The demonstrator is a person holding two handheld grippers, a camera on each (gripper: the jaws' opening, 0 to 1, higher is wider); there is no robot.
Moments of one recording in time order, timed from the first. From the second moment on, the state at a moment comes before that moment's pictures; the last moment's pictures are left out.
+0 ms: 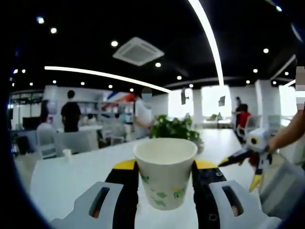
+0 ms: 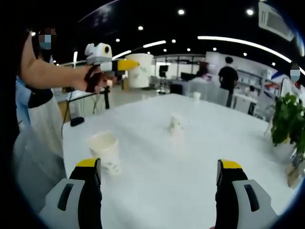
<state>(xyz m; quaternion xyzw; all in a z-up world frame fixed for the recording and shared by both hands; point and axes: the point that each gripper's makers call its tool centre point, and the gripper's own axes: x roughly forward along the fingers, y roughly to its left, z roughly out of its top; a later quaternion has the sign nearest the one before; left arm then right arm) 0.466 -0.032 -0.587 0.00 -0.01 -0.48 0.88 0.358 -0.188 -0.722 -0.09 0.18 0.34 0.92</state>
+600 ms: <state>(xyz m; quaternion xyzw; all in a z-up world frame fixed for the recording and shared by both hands) 0.432 -0.042 -0.583 -0.01 -0.01 -0.49 0.87 0.358 -0.182 -0.722 -0.09 0.18 0.34 0.92</state>
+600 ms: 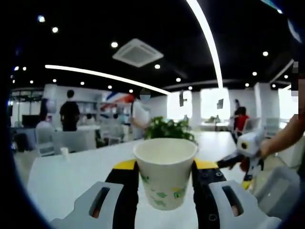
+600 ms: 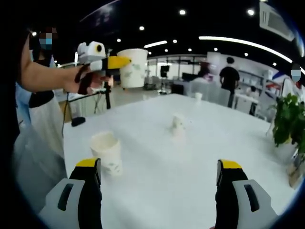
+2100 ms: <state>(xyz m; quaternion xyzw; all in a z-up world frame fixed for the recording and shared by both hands) 0.359 -0.050 -0.574 -0.01 -0.02 -0.51 0.86 0.358 -0.170 -0.726 -0.08 0.17 0.35 0.92</state>
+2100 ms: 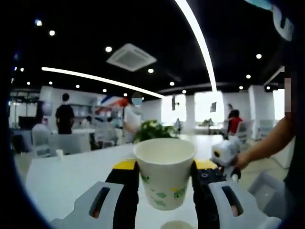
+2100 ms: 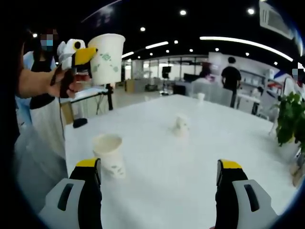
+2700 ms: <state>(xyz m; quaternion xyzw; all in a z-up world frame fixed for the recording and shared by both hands) 0.335 -0.051 -0.577 -0.02 -0.02 -0.51 0.86 0.356 -0.171 -0.728 -0.08 0.18 0.35 0.92</state>
